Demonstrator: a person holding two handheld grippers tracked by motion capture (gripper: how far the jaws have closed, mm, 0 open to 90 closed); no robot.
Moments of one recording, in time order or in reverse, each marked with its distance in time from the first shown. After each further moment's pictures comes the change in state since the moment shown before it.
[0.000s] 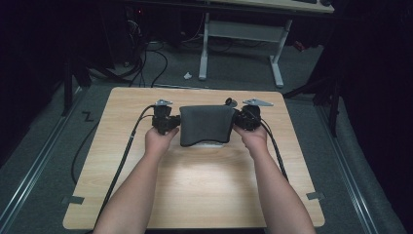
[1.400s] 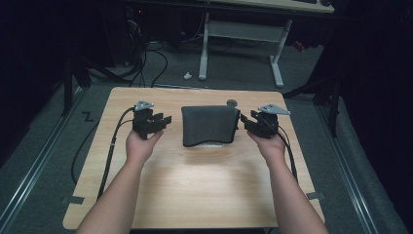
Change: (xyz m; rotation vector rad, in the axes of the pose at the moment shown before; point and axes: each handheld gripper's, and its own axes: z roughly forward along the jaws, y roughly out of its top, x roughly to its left) left arm 0.007 -0.010 -0.068 -0.063 0.140 0.045; right arm -0.003 -0.007 -0.063 -0.033 -0.156 -0.099
